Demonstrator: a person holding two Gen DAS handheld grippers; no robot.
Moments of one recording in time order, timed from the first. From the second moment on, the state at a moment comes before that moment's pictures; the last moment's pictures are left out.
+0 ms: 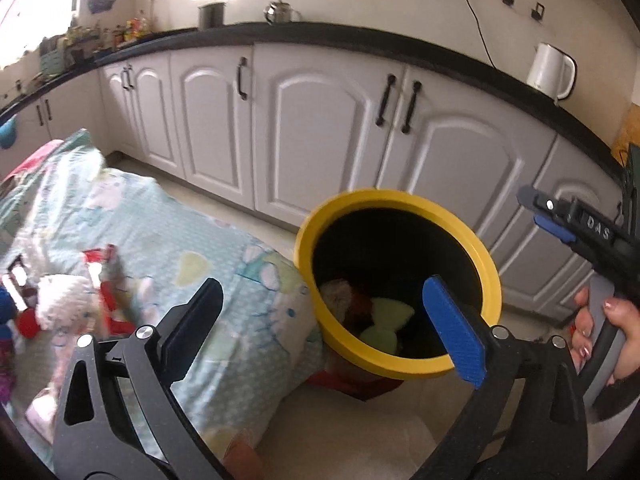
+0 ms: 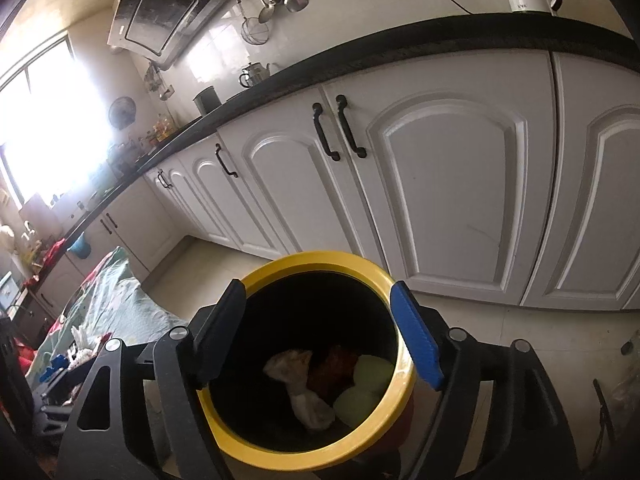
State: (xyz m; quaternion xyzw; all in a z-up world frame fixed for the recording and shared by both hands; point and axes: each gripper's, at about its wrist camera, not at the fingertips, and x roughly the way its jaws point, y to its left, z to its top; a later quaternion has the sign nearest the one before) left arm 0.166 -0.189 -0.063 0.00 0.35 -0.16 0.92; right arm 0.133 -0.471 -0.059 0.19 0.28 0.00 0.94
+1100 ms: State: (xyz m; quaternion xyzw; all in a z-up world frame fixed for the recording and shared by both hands) left arm 0.136 -0.058 -0.009 -0.07 0.26 -0.02 0.96; right arm 0.126 -0.342 -0.016 0.13 0.29 0.15 0.94
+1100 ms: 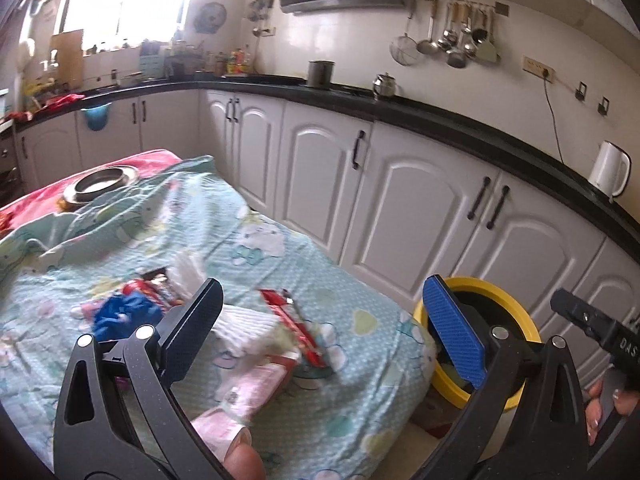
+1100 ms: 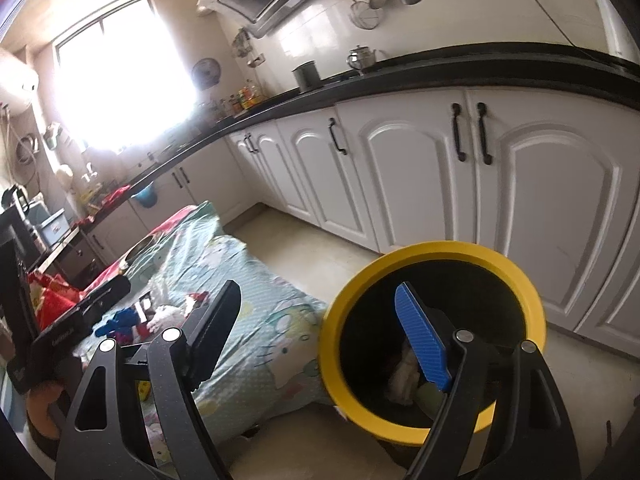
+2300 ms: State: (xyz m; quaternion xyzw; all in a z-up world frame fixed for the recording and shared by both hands) left arm 0.112 0.095 -0.018 -0.15 0.25 0.12 0.95; right arm 0.136 -0.148 -0.040 0.05 0.38 0.30 0.87
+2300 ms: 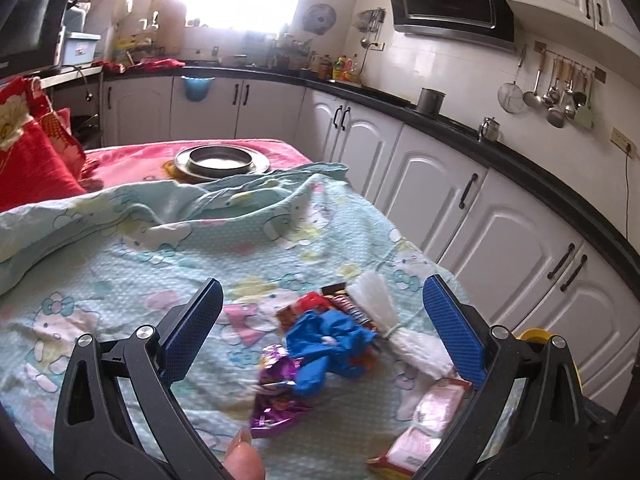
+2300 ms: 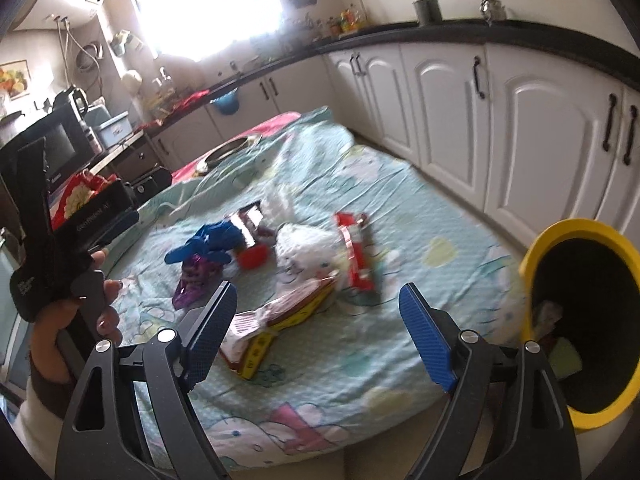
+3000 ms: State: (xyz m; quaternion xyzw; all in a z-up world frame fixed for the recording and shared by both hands) left arm 0.115 0.110 -0.060 -0.17 0.32 0.06 0.93; right arm 0.158 -0.091 -0.093 0.07 0.46 0.31 0.83
